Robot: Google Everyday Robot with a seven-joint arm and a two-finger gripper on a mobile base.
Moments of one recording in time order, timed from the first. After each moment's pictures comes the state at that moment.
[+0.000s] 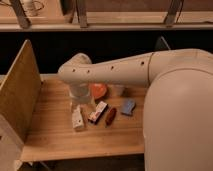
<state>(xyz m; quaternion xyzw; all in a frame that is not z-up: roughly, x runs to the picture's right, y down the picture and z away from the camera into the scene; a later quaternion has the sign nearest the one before) -0.107 0.102 0.703 -0.26 0.23 0.64 0.68</state>
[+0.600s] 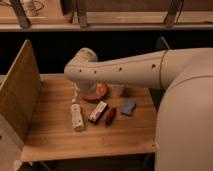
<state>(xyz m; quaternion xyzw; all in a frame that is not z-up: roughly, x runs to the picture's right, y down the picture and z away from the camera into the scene) -0.079 0.034 0.720 -0.18 0.12 0.65 0.73</state>
